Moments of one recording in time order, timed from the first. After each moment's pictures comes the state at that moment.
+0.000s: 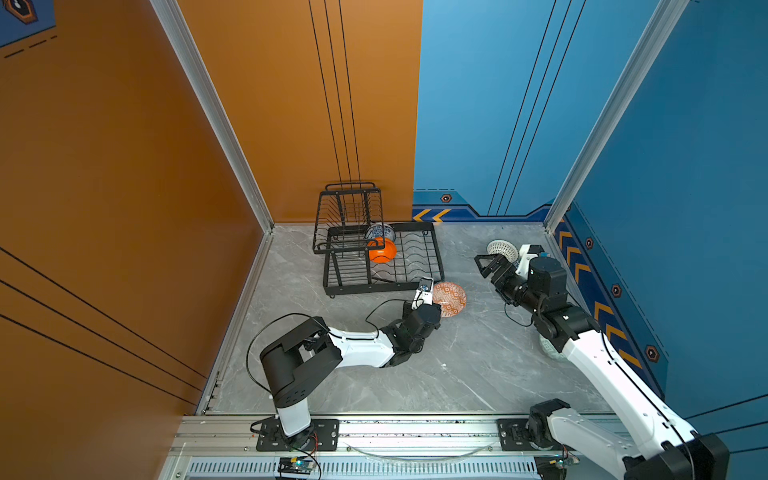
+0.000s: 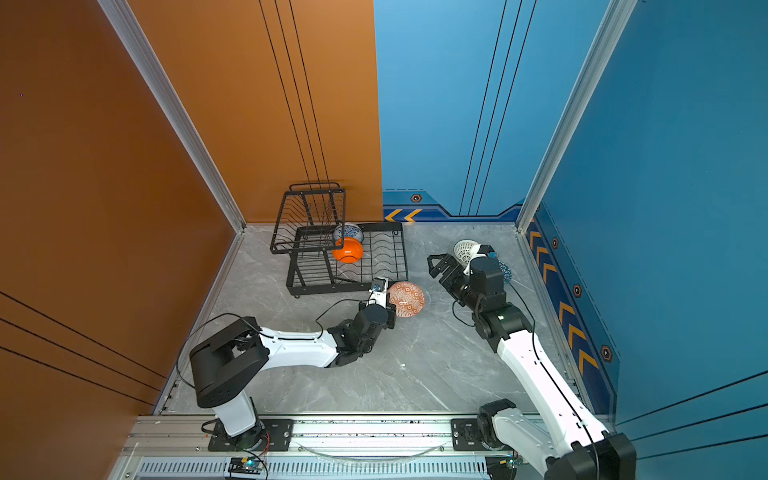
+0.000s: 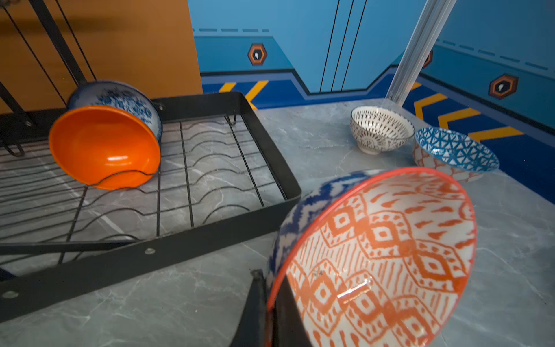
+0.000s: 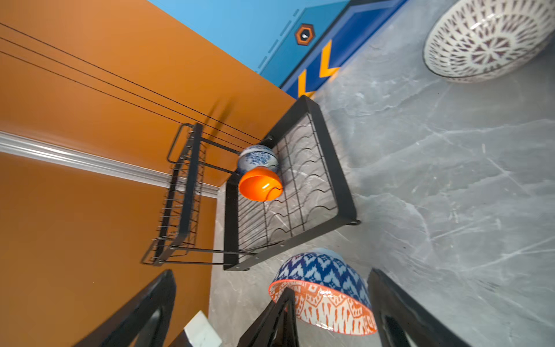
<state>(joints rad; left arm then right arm) -1.02 1.75 0.85 0.62 -0.71 -0.30 0.29 0.96 0.87 -0.22 -0.15 0.99</state>
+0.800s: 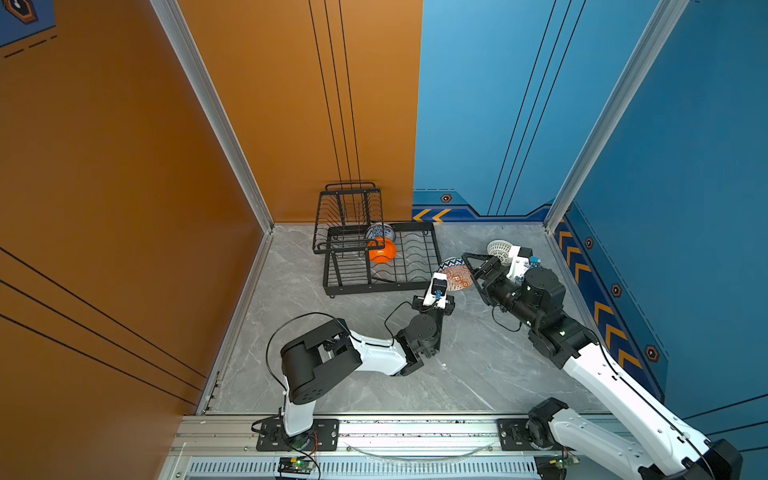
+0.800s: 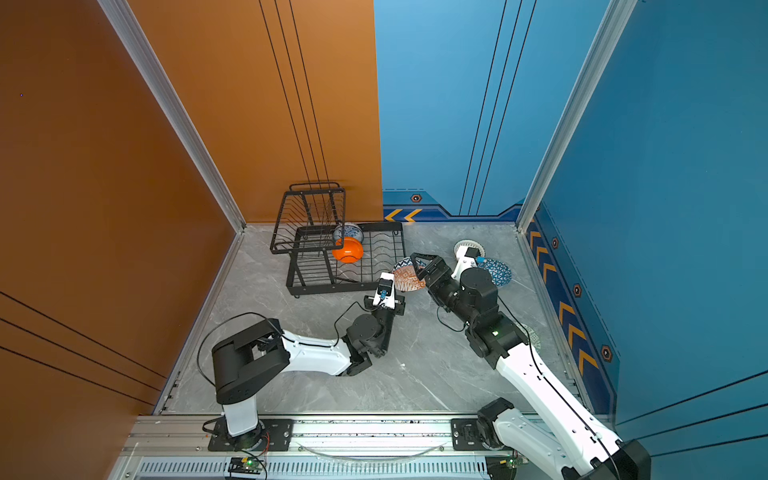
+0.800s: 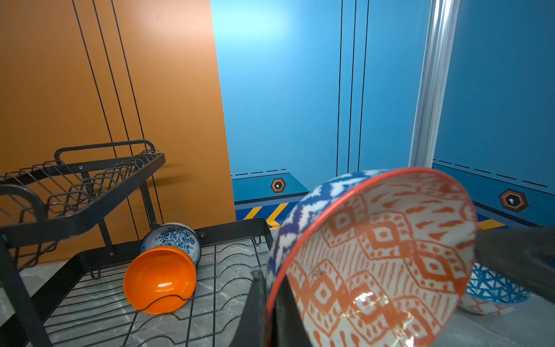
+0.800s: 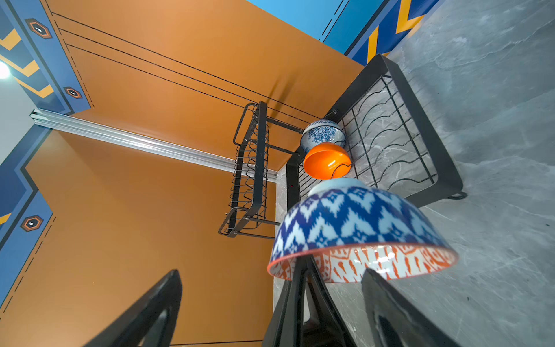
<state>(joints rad) -1.09 1.89 0.97 1.24 -0.92 0.27 0.47 0.94 0.82 -0.06 -0.12 1.19</state>
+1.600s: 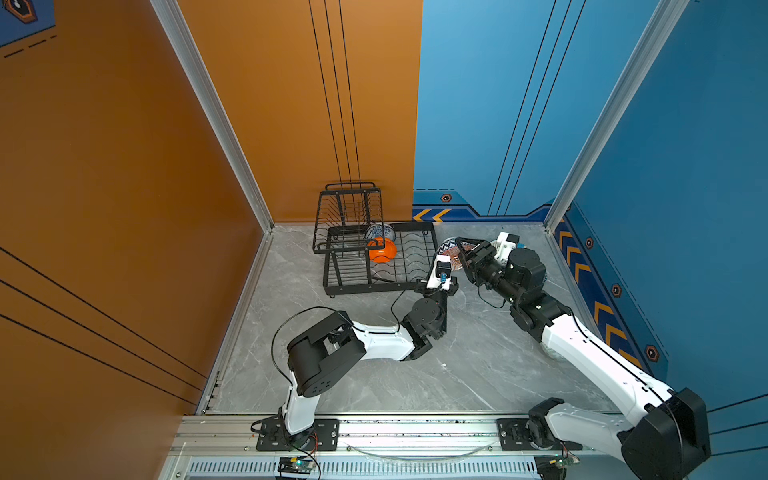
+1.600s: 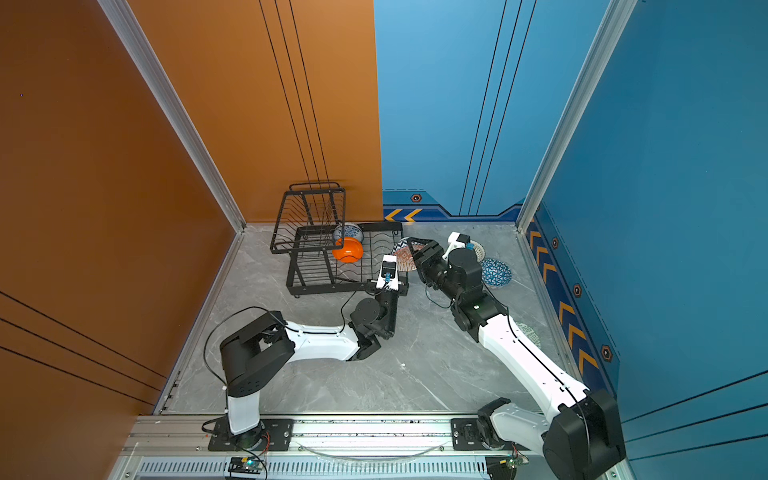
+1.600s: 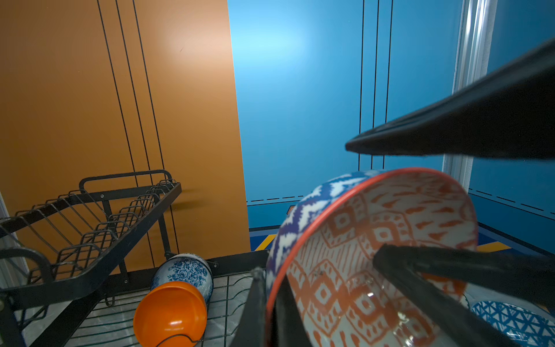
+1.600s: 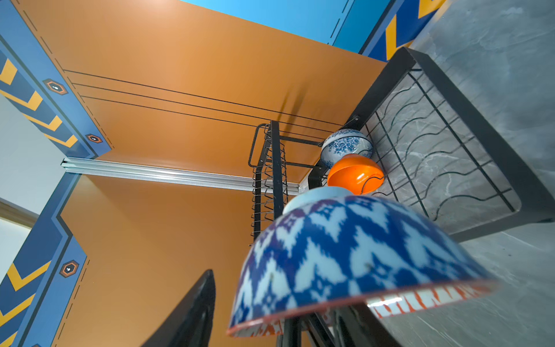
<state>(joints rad) -1.05 1.93 1.09 1.25 -0.93 0.35 0.43 1.19 0.93 0.14 -0.14 1.35</state>
